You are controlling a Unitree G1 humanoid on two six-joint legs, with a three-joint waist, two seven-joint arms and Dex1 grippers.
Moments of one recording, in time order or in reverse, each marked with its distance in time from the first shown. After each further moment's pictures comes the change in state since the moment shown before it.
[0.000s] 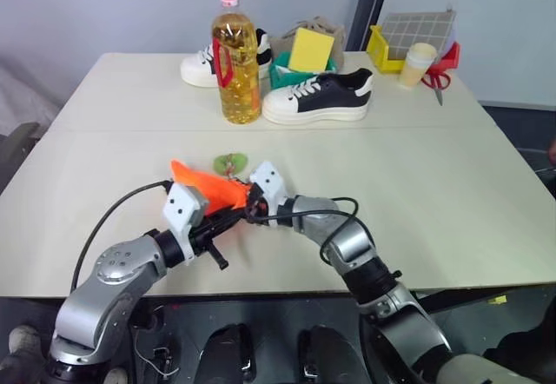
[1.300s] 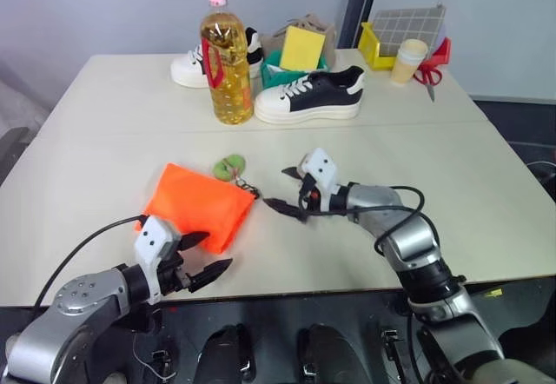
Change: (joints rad) left arm 0.244 0.138 0.122 0.014 -0.076 0.013 -0.111; right arm 0.006 -0.251 -0.134 -0.158 0.016 0.039 0.020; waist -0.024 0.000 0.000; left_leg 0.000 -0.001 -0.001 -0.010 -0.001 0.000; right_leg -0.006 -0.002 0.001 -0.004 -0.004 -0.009
